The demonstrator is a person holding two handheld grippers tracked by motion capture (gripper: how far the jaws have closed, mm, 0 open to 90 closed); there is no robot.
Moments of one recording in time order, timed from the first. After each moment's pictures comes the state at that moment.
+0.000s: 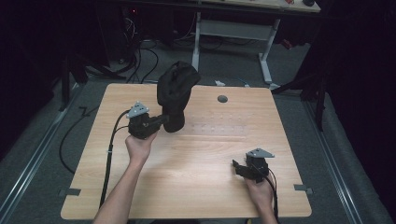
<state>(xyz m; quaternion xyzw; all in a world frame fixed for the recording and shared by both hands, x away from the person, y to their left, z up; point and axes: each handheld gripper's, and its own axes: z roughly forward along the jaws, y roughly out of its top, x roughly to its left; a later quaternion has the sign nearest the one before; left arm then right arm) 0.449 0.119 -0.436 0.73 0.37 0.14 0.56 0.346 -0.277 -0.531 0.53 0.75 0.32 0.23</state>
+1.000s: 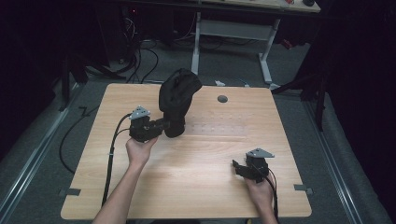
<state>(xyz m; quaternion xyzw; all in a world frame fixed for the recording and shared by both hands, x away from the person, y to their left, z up) 0.446 0.121 -0.448 0.75 0.40 0.12 0.52 0.346 -0.277 -0.531 0.53 0.75 0.32 0.23</state>
